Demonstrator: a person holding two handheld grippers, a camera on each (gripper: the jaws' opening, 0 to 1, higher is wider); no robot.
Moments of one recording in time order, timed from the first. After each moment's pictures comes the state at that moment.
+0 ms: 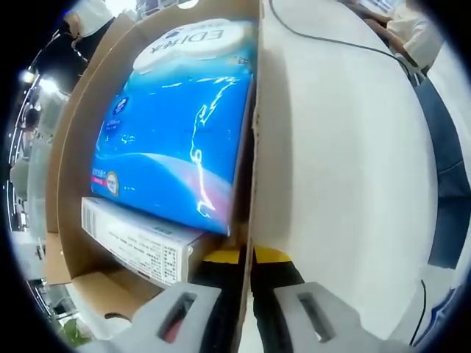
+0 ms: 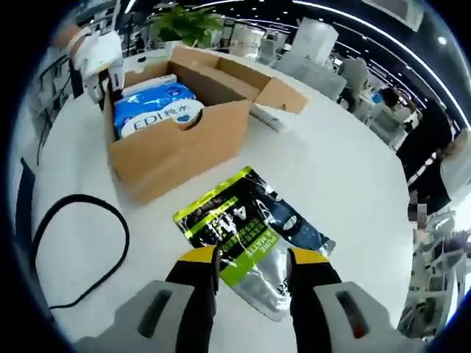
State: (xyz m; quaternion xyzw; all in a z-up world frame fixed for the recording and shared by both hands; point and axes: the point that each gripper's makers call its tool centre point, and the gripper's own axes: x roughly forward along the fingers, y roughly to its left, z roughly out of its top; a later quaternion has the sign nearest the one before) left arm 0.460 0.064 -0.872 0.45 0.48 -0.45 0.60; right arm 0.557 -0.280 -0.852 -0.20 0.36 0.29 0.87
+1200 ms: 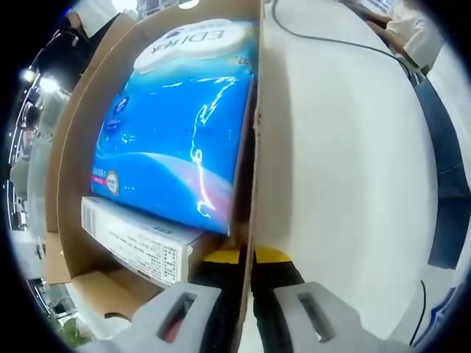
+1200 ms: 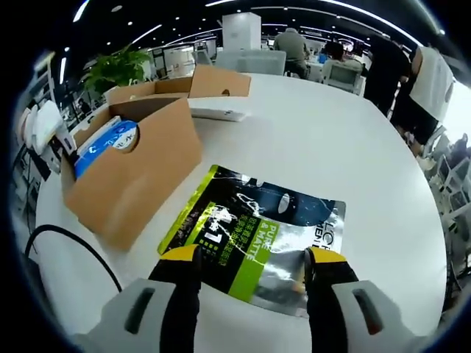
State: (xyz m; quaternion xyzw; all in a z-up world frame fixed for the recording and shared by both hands) left arm 0.458 0.062 -0.871 0.45 0.48 -0.45 0.60; right arm 0.558 -0.271 -0.870 -0.10 0.40 0.23 0.88
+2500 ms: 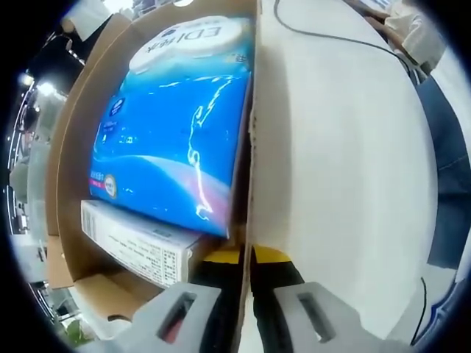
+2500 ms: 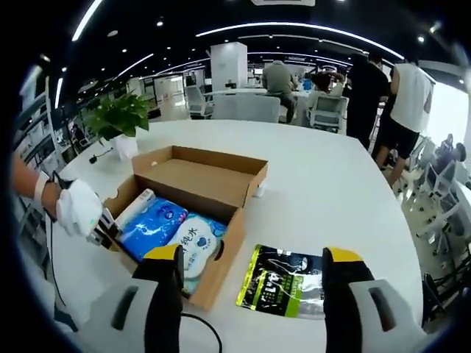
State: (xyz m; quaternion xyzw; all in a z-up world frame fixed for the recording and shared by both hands) left arm 0.460 0.064 -0.875 0.46 0.49 -0.45 0.59; right arm 0.548 -0.194 -0.732 -0.06 0.31 0.20 0.93
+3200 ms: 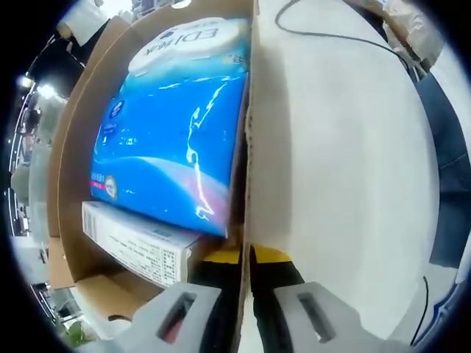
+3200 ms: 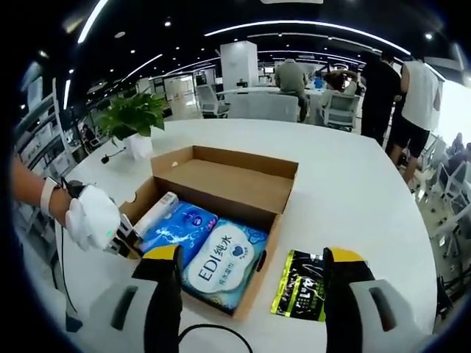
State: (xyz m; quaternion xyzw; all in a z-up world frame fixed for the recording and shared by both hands) left arm 0.459 0.064 -0.872 0.46 0.48 -0.45 0.59; right arm 0.542 -0.146 -0.738 -0.06 0.32 0.24 0.91
